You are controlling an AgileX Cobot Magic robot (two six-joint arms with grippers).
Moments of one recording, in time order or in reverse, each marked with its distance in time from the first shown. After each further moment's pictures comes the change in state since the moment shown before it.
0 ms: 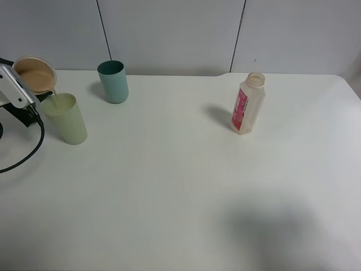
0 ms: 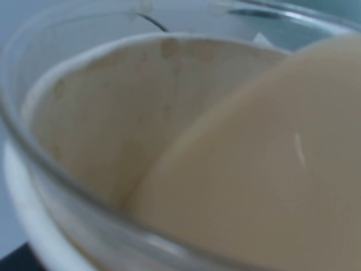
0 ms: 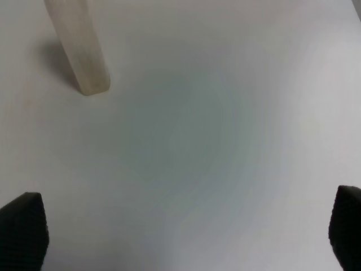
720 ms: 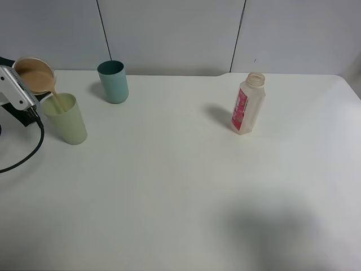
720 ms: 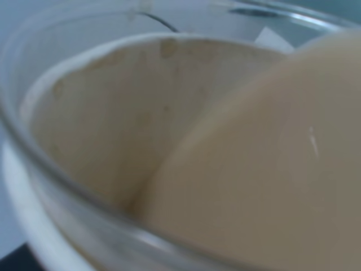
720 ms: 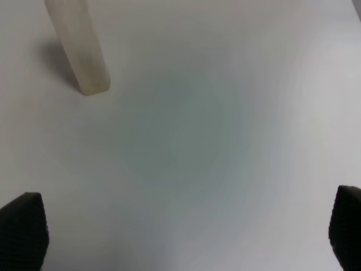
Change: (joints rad) left arm 0.000 0.000 0.000 -0.025 -0.001 0.073; right arm 0.000 0.000 0.000 0.000 0.000 0.000
